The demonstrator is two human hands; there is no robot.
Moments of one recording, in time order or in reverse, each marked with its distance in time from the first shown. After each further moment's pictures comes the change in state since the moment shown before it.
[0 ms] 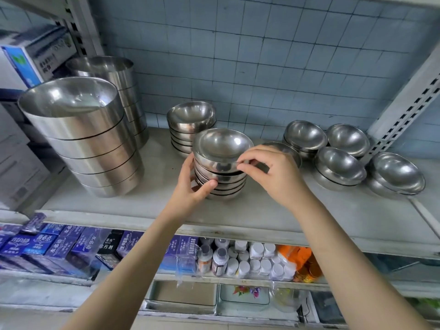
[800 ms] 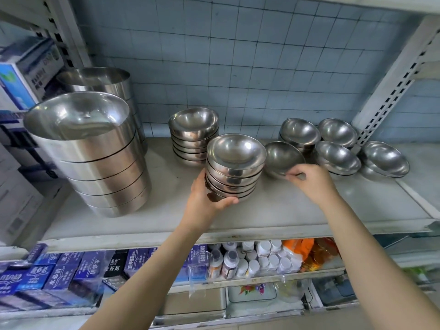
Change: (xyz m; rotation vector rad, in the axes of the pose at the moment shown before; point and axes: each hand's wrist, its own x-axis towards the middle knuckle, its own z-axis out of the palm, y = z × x) left_hand 0.013 -0.024 -0.002 0.163 -0.033 -0.019; right_hand -0.044 0.077 -0.017 -0.352 0.019 0.599
